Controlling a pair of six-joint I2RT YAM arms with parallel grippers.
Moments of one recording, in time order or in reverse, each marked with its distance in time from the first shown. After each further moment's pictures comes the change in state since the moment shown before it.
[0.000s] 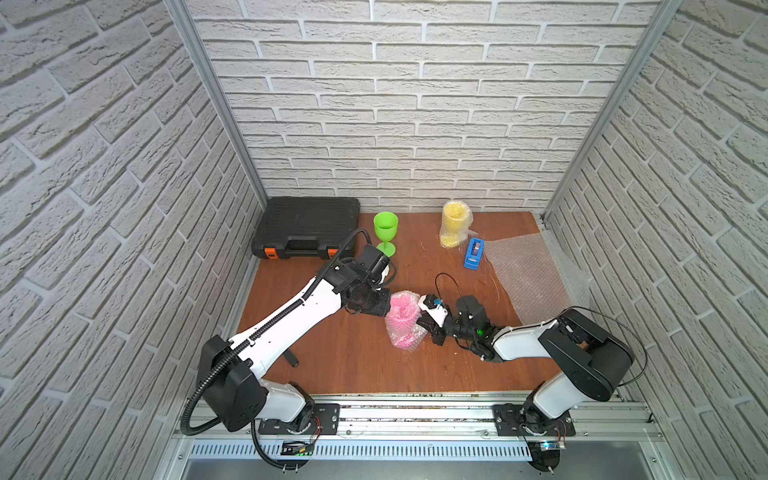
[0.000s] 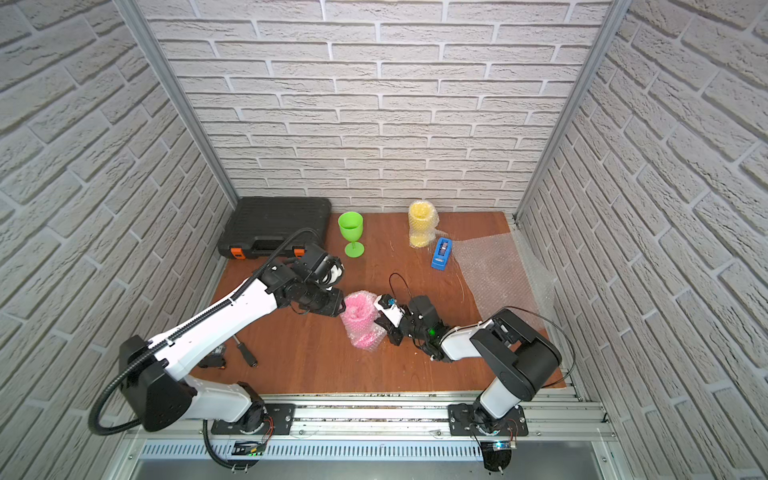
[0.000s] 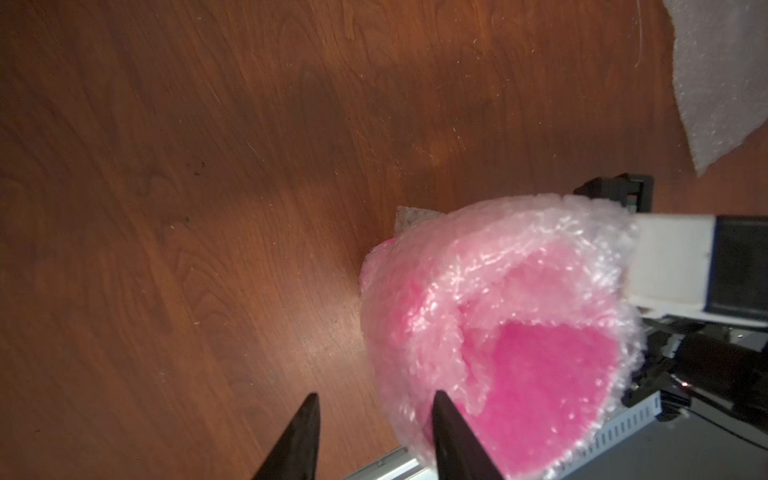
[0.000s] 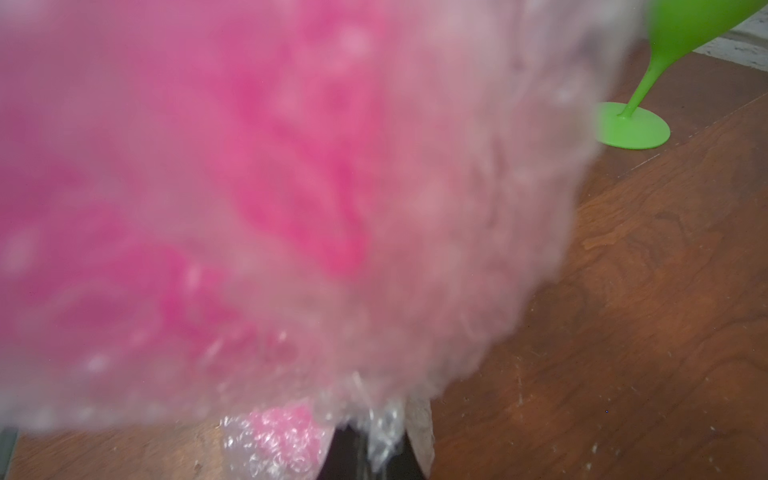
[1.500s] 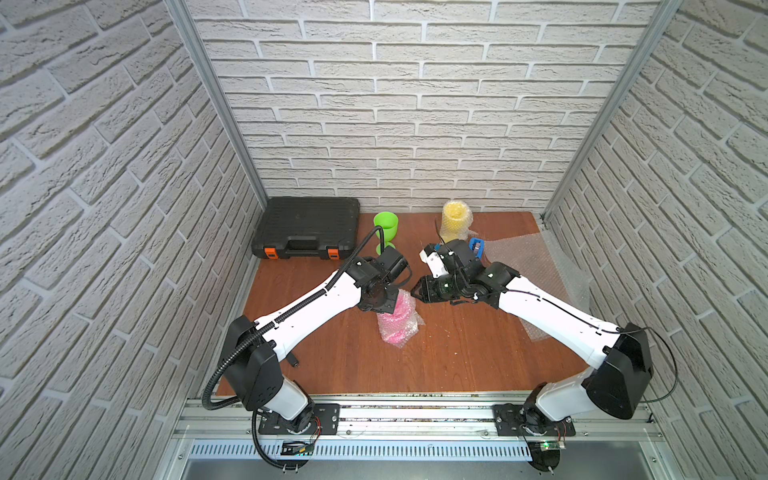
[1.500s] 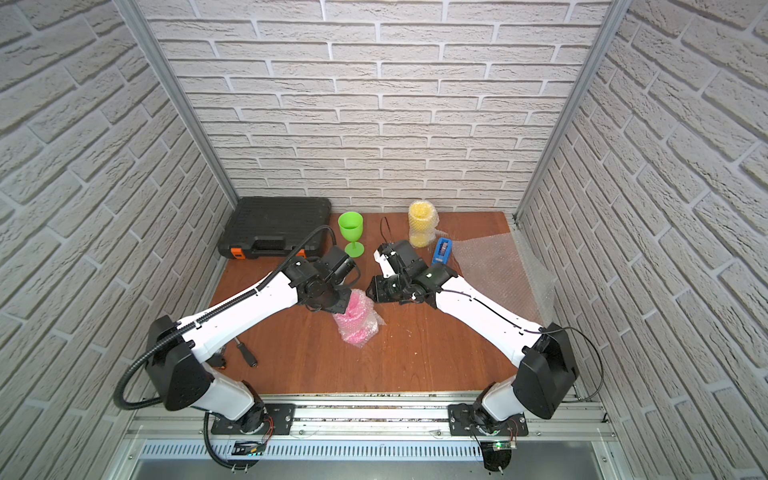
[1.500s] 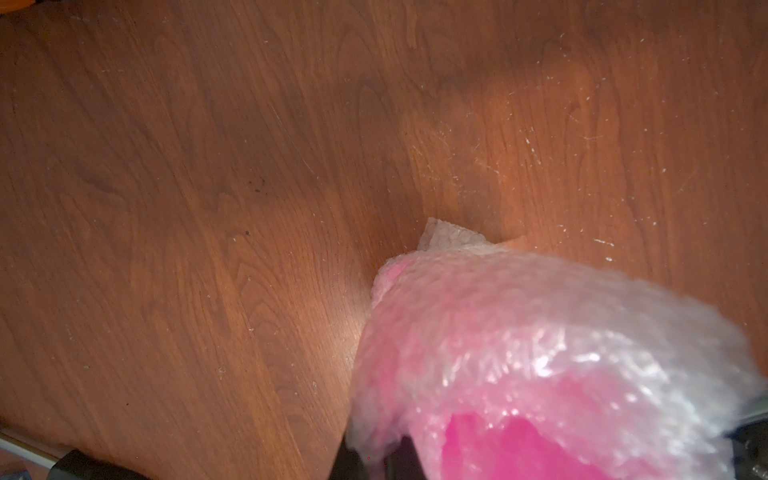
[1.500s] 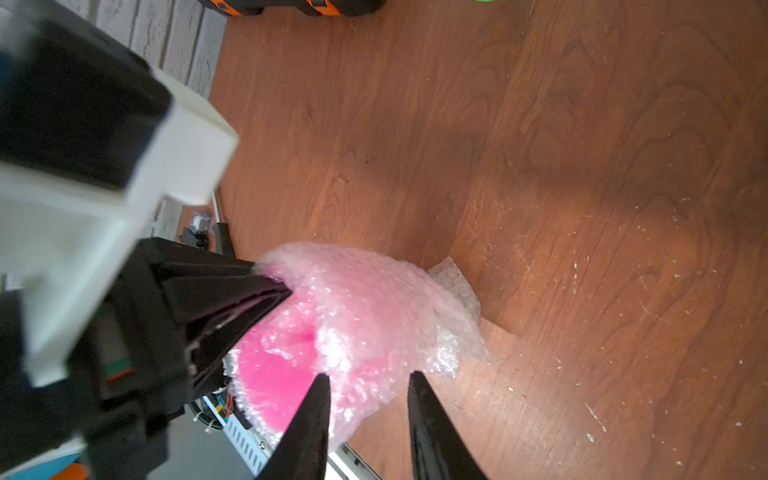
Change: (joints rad) left arm -0.088 0.138 0.106 -0.074 -0.232 -0.026; right arm 0.055 -0.119 0.876 -1.386 0.159 0.690
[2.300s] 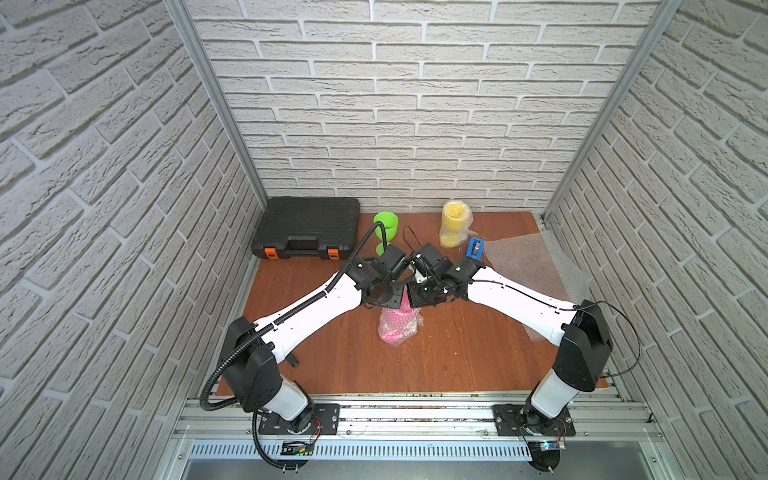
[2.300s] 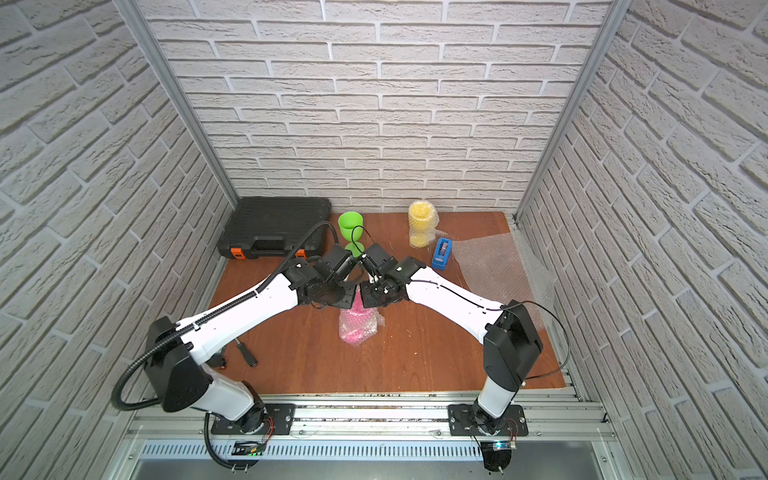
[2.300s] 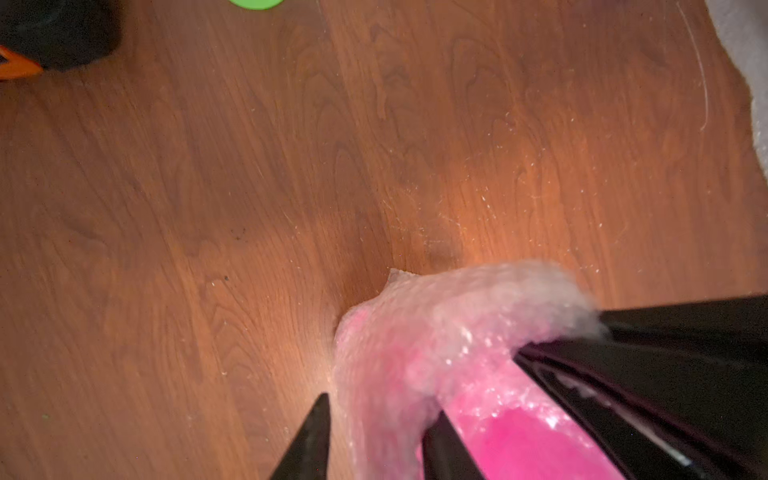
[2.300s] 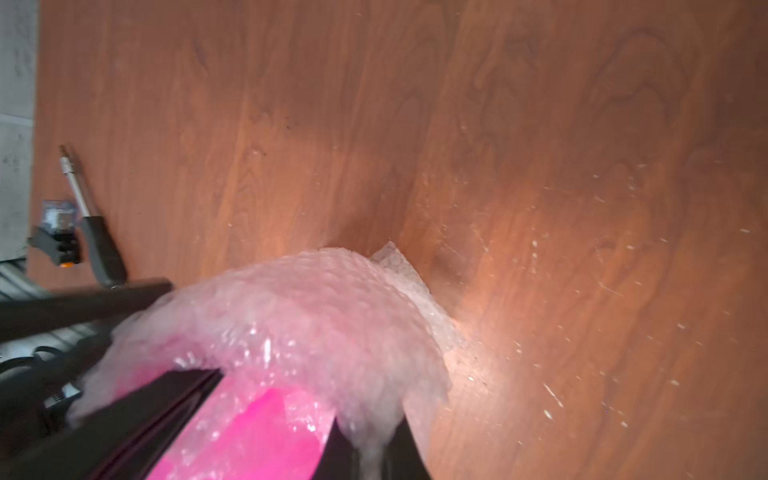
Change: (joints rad) left arm -0.013 -0.012 -0.005 0.115 -0.028 -0.032; right arm 0.066 0.217 0.157 -0.190 0.212 -0.012
